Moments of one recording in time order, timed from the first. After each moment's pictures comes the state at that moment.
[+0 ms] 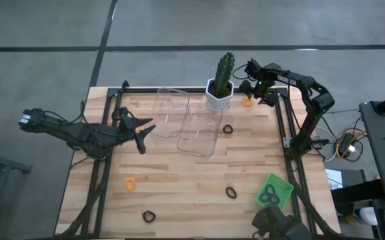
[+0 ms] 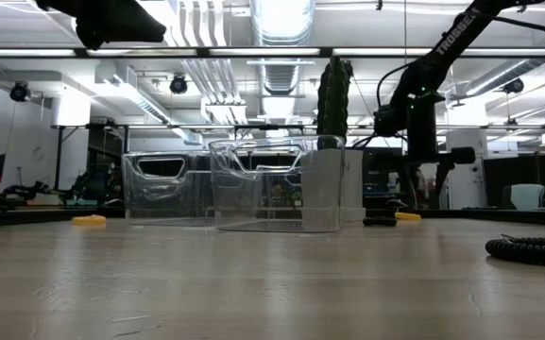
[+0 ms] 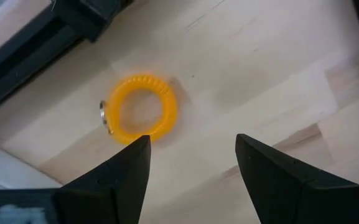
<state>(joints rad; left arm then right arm) -0.27 0.70 0.64 -0.16 -0.79 -0.12 -1.02 1.79 1.22 -0.96 0.00 1.16</state>
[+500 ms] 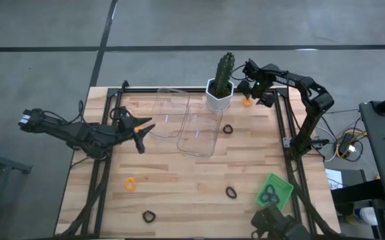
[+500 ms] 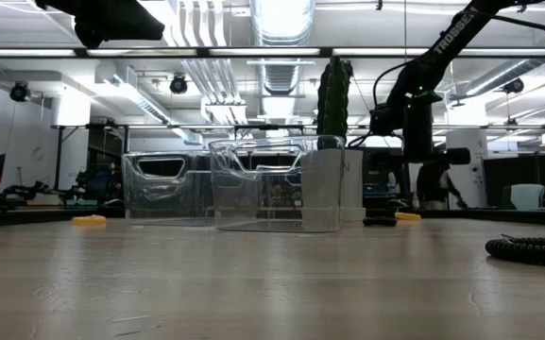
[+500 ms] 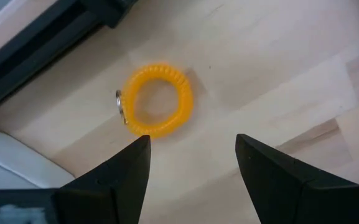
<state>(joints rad) -0.27 0.68 0.64 -0.16 -0.79 -0.12 -1.01 1.79 1.22 -0.93 0.00 1.17</state>
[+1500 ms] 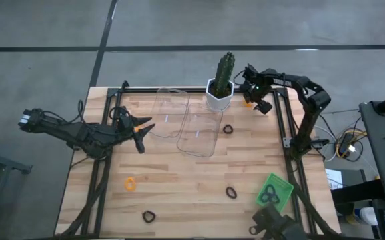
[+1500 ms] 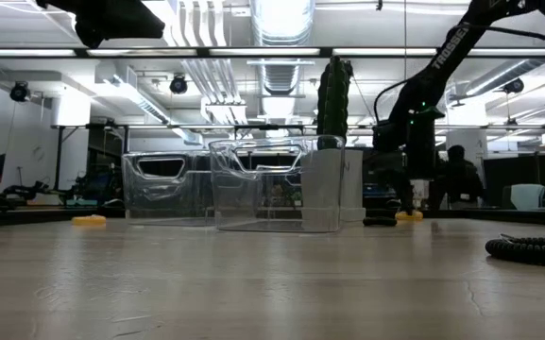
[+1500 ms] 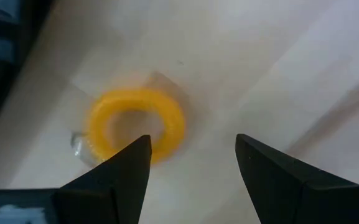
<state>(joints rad) -0.27 0.68 0.64 -0.14 -0.79 -0.13 -1.02 1.85 1.15 -0.83 -0.05 1.49</state>
